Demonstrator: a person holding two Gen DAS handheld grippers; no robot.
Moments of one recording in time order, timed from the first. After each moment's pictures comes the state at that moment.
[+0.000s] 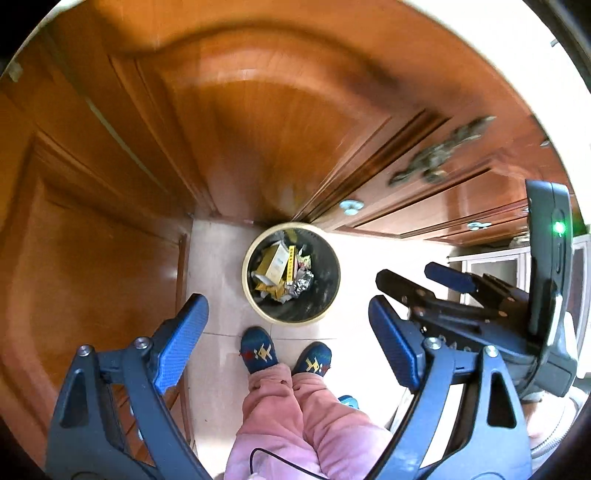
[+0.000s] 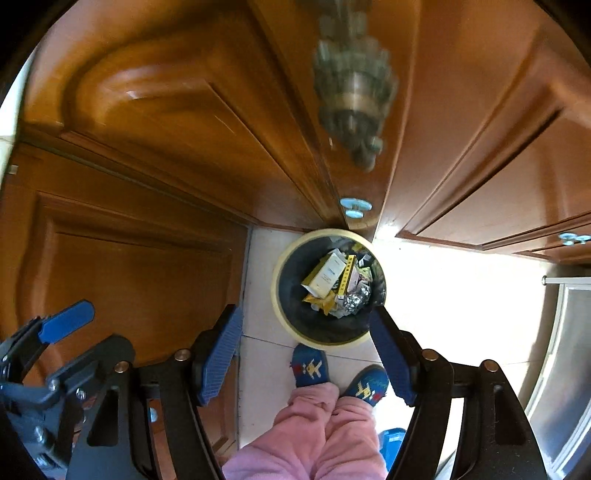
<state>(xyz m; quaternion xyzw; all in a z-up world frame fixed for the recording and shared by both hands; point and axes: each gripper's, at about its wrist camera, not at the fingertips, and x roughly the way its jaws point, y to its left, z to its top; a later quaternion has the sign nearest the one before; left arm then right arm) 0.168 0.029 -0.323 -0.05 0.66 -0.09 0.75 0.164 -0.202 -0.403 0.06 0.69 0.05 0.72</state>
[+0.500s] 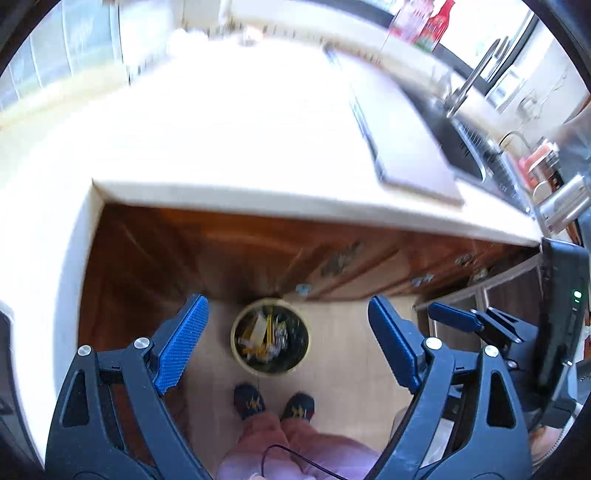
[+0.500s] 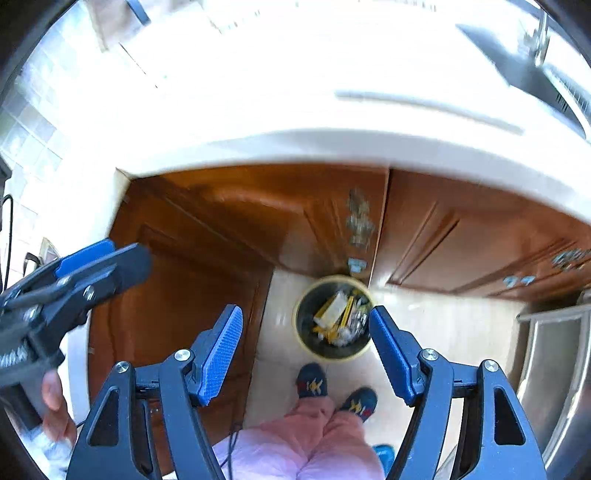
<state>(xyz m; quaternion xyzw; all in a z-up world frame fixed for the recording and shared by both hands) 0.171 0.035 -0.128 -0.06 0.53 -0.13 0.84 0.129 -0.185 -0.173 0.02 0.60 0.08 0.79</state>
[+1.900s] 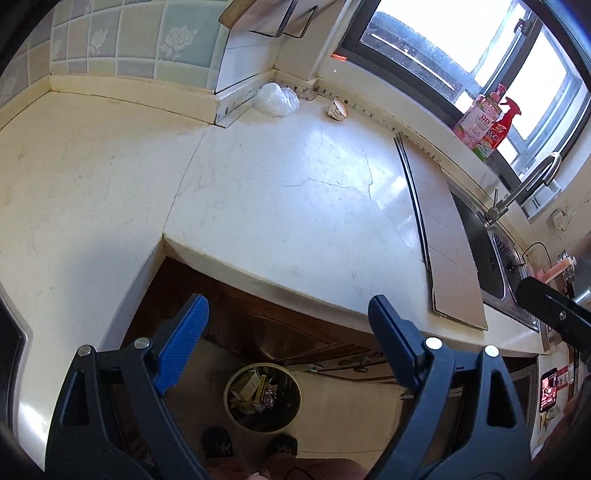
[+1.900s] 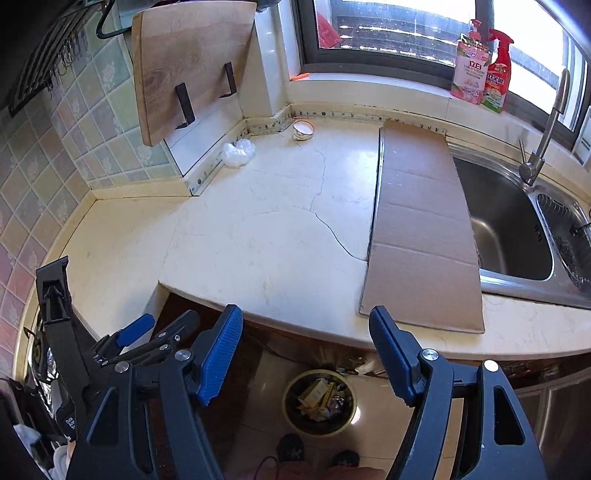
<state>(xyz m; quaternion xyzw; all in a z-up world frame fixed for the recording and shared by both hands) 0.229 0.109 -0.126 -0.18 0.45 -0.02 0.87 0.237 -0.118 -0.040 -0.03 0.49 0.08 0.86</state>
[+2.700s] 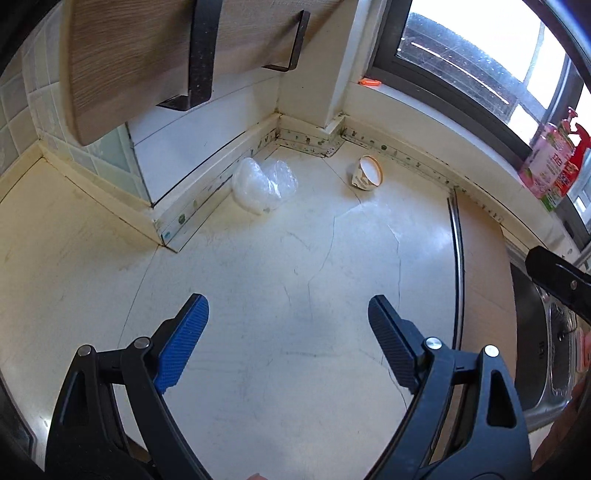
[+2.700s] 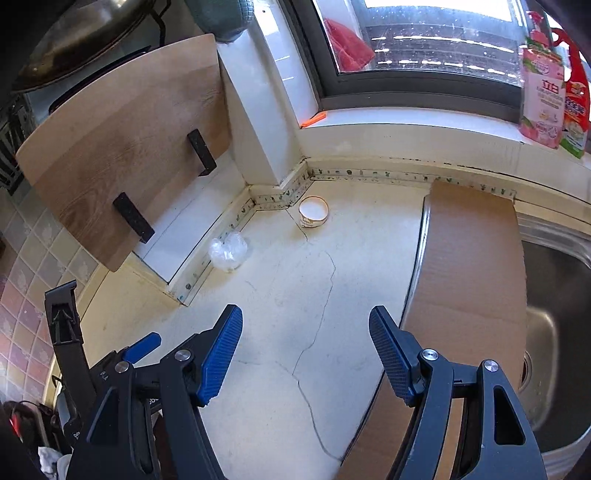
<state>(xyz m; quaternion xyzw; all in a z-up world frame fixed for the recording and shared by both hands) 0.457 0.058 -0.100 -0.14 0.44 0.11 0.88 0.536 -0.166 -0.054 0.02 0.48 0.21 0.85</state>
